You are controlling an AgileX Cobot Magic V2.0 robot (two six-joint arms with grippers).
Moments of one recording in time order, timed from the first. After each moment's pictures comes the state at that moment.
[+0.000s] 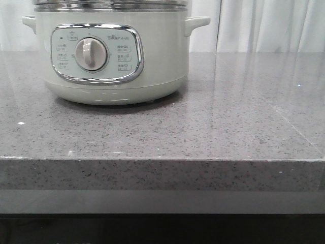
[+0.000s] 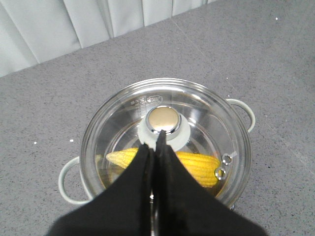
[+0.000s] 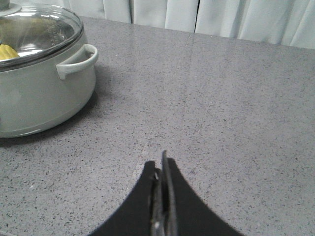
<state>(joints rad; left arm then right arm) -0.42 1.43 -1.97 -0.07 1.19 0.12 0.17 0.51 -0.69 0.10 0.54 -0.07</state>
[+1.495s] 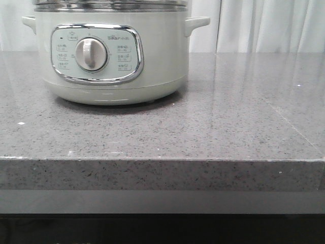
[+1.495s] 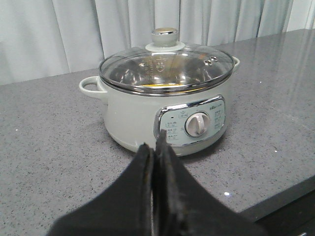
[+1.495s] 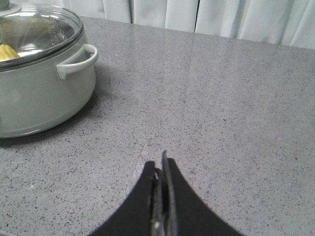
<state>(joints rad) -0.42 0.22 -0.61 -0.06 0.63 0.13 0.17 0.51 -0.69 0.10 0.54 -0.07</state>
